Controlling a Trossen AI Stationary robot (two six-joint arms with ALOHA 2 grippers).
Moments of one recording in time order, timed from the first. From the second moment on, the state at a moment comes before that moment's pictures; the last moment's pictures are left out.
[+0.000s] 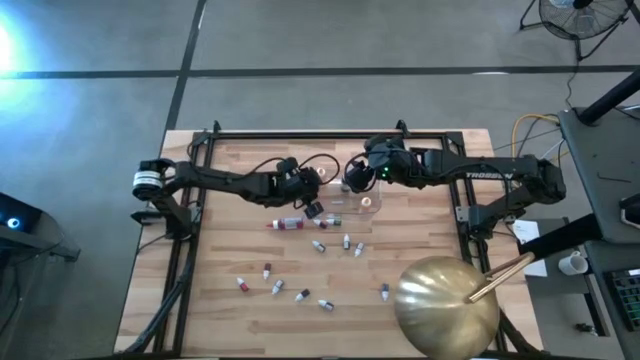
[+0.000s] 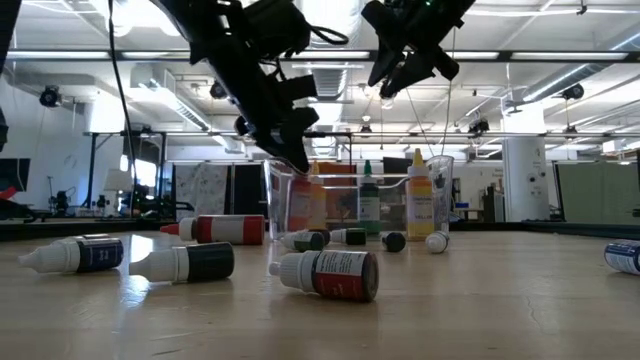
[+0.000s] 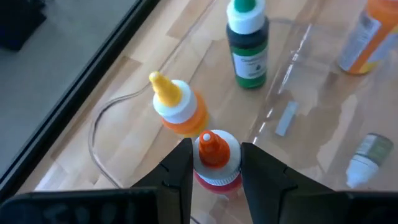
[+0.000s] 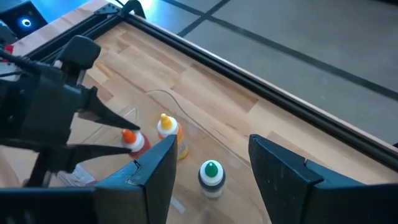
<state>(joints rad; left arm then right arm) 0.12 1.66 1.09 -0.25 -0.48 -0.17 -0.14 1.41 1.22 -0.55 0.49 0.57</state>
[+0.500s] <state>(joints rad) 0.15 1.65 1.07 -0.24 -0.49 -0.18 -0.14 1.41 1.22 -0.55 0.50 0.58</state>
